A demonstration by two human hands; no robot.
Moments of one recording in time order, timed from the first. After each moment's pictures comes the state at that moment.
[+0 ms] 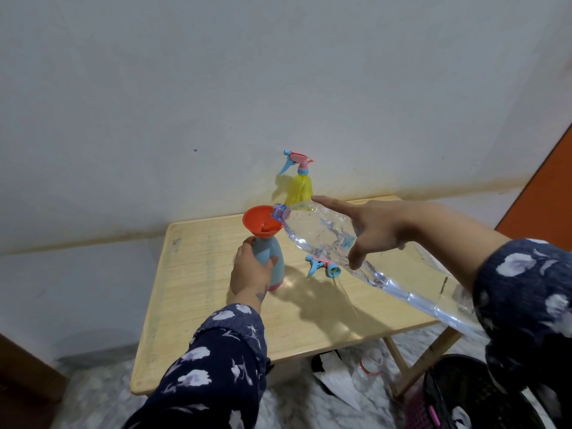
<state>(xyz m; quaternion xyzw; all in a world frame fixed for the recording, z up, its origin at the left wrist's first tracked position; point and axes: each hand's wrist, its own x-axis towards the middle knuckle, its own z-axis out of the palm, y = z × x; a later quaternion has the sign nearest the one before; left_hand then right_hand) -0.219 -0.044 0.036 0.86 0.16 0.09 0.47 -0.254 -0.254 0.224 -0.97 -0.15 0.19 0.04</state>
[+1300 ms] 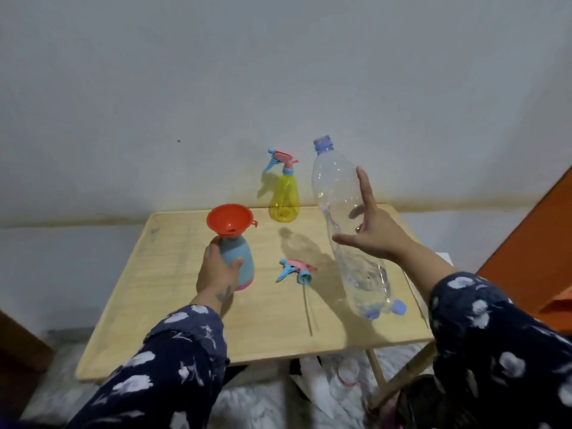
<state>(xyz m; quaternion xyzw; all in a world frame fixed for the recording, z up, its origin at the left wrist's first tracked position) -0.215 -0.063 0.032 0.86 0.20 0.10 0.46 -0.193 -0.352 0.149 -0.94 -0.15 -0.08 0.31</state>
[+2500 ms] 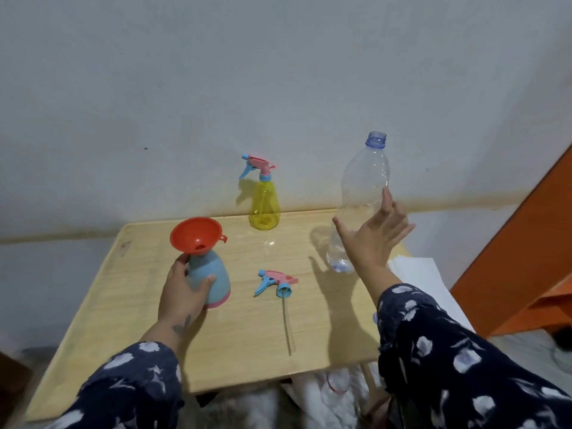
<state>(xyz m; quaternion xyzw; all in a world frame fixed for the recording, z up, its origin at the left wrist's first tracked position) -0.216 -0.054 0.020 0.85 0.20 0.11 0.47 -0.137 -0.368 0.083 -0.88 0.11 -0.37 0.28</state>
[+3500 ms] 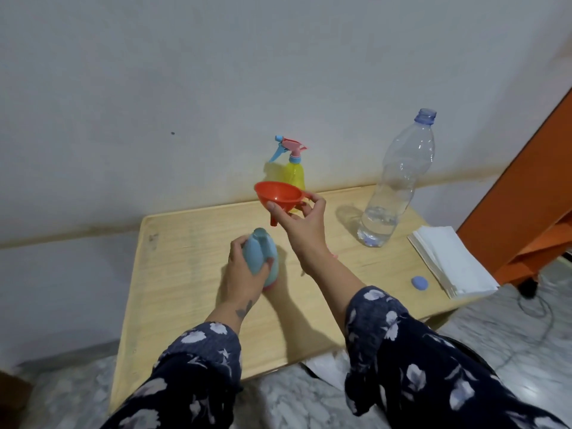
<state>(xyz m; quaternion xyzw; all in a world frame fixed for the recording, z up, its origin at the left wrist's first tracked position) -0.214 -0.025 0.014 0.84 0.07 0.06 0.53 -0.197 -0.144 0.107 -0.69 0.05 -0.09 0.72</state>
